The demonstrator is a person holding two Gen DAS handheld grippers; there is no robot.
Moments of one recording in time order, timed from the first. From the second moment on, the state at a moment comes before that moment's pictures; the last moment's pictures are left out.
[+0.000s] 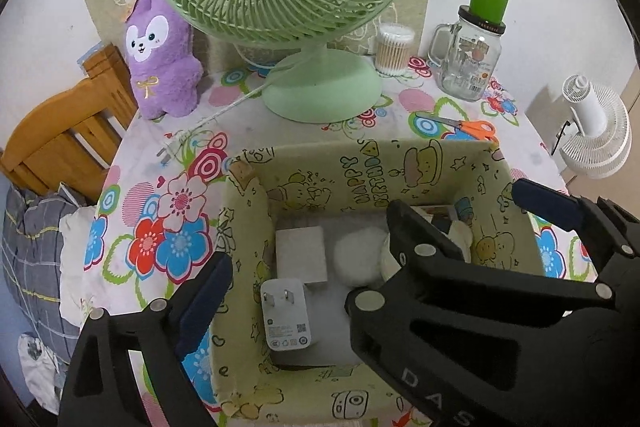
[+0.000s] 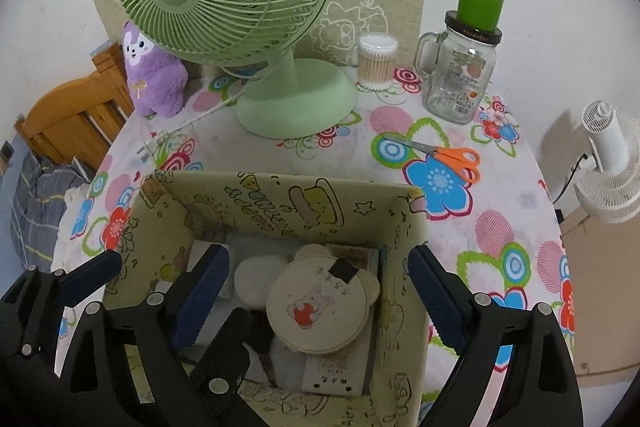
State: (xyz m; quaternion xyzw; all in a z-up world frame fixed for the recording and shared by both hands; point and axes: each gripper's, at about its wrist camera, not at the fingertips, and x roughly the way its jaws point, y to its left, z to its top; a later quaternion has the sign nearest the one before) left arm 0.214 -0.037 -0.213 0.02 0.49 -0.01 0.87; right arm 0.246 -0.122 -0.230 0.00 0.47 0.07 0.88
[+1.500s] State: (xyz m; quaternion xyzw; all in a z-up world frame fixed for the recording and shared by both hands) left arm 0.096 -0.031 -0.143 0.02 0.44 -0.04 0.90; right arm 0.120 -0.121 -0.155 0.00 0.43 0.05 0.90
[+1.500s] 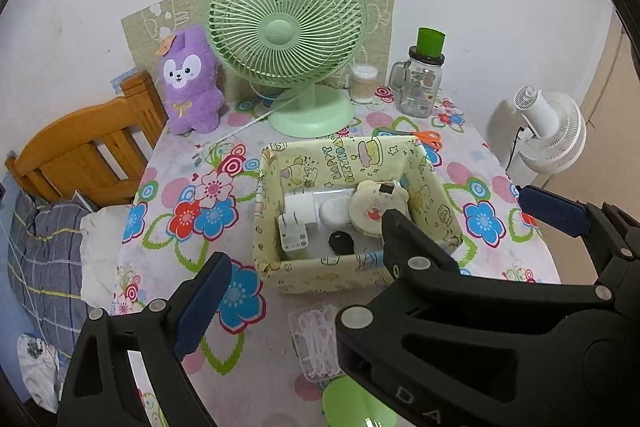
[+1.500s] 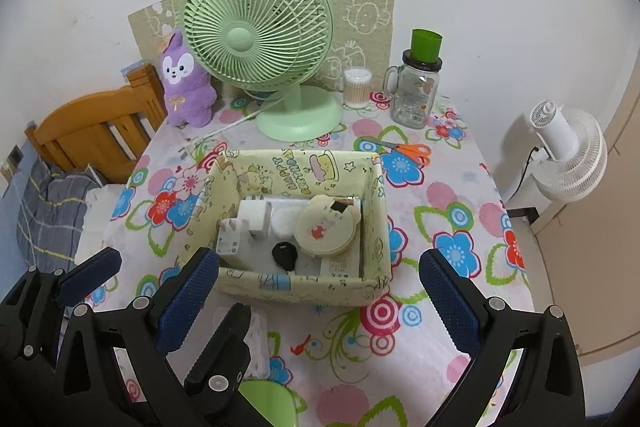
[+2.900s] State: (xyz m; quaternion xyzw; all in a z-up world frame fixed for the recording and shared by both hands) left arm 0.020 -0.009 -0.192 0.06 0.44 -0.07 0.89; right arm 0.038 -0.097 -0.208 0.01 0.44 0.02 0.90
